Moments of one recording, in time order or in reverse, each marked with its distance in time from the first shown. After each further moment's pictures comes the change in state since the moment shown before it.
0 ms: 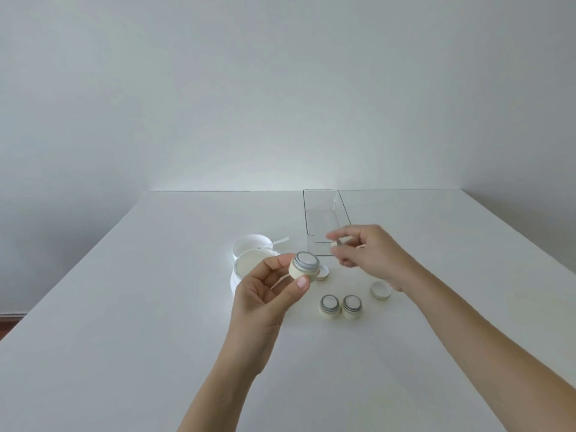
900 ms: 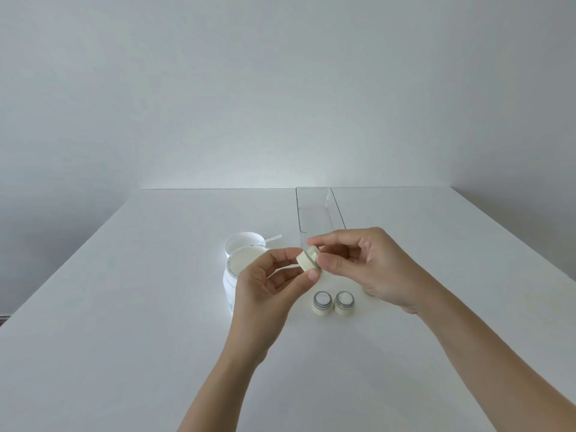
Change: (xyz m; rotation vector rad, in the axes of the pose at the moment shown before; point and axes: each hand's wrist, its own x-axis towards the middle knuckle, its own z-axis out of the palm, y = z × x) left_hand 0.006 0.004 0.013 0.253 0.049 0.019; right_hand -0.059 -0.030 -0.001 0.144 -0.173 -0.289
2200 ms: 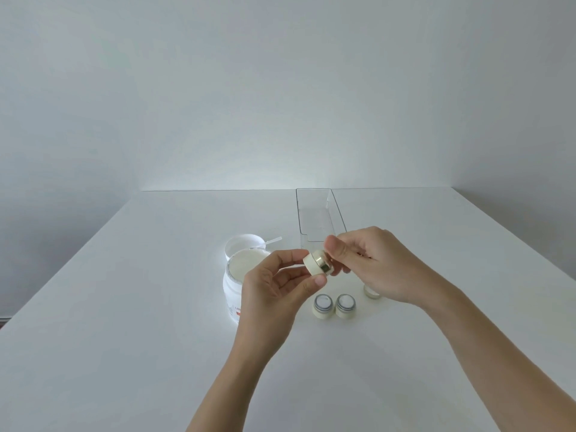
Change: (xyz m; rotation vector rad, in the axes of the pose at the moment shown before) left_hand 0.006 -0.006 0.005 0.054 -0.032 0.044; right_hand 0.007 -0.005 -0.009 -0.423 -0.002 0.031
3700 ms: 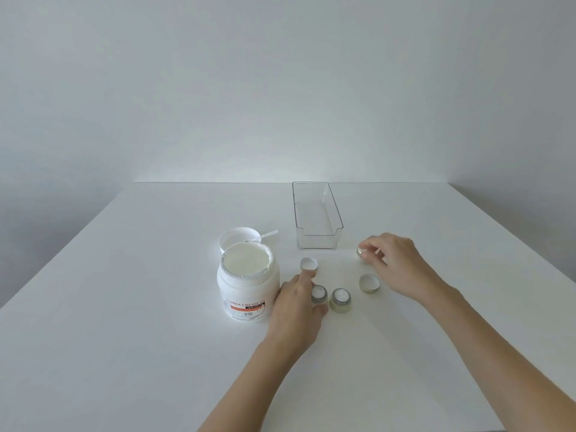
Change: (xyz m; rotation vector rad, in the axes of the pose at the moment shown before) left_hand 0.013 -0.070 0.021 1.056 -0.165 -0.067; right_hand 0.014 0.111 0.002 -0.365 0.203 0.177
